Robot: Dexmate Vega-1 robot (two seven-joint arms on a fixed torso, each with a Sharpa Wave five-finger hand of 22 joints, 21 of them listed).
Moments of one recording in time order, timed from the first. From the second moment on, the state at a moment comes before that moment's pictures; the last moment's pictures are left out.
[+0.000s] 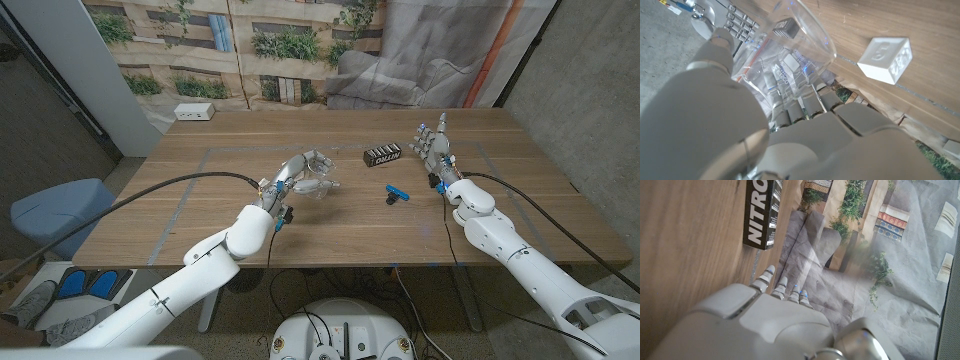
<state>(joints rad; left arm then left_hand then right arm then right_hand) 1.10 0.71 0.50 -2.00 0.12 0.07 0.31 0.97 -0.11 0.41 -0.17 0.25 0.48 -0.07 0.87 0.47 0.68 -0.15 0.69 0.64 0.74 -0.07 0.53 0.49 0.43 -0.04 0.22 0.17 -0.84 -0.51 -0.37 -1.30 0.65 0.29 0.03 -0.03 0.07 -0.27 0.19 0.33 -0.14 -0.05 0.22 0.34 -0.13 -0.10 0.22 0.41 -0.11 -0.04 0.25 0.55 0.04 0.10 0.25 0.20</state>
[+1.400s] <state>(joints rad) 0.89 0.84 0.65 -2.15 0.49 0.39 0.01 1.00 -0.14 0.39 -0.18 0.28 0.50 -0.06 0.93 0.45 0.72 -0.13 0.71 0.67 0.78 -0.08 0.54 0.55 0.46 -0.05 0.23 0.18 -0.84 -0.51 -0.37 -1.30 0.65 0.29 0.03 -0.03 0.07 -0.27 0.19 0.33 -0.14 -0.05 0.22 0.34 -0.13 -0.10 0.22 0.41 -0.11 -0.04 0.25 0.55 0.04 0.10 0.25 0.20</state>
